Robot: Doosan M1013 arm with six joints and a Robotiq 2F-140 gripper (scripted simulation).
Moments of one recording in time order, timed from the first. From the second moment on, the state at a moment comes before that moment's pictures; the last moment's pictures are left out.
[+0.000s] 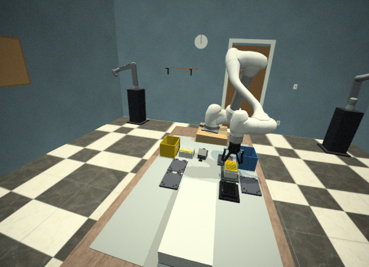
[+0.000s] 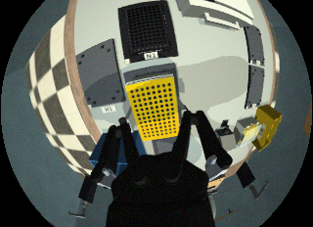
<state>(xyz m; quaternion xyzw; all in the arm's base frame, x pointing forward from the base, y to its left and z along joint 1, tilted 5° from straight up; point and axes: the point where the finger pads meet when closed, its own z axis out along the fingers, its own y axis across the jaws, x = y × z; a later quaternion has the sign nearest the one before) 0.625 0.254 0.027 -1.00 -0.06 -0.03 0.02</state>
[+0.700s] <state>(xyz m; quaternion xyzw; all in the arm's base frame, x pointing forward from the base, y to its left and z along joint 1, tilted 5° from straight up) 0.624 0.253 0.043 -1.00 -0.06 -0.03 0.02</state>
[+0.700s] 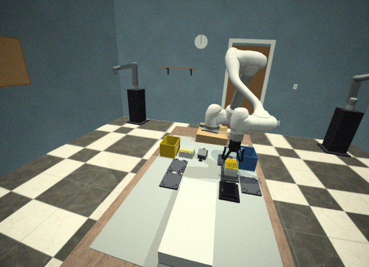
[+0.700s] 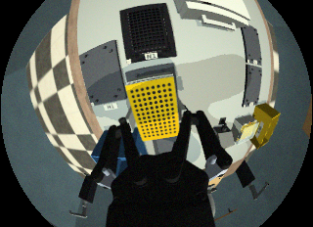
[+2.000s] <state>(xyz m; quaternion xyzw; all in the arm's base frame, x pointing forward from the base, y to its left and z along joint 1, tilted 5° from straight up) 0.621 0.251 0.089 -1.00 -0.06 -0.03 0.02</state>
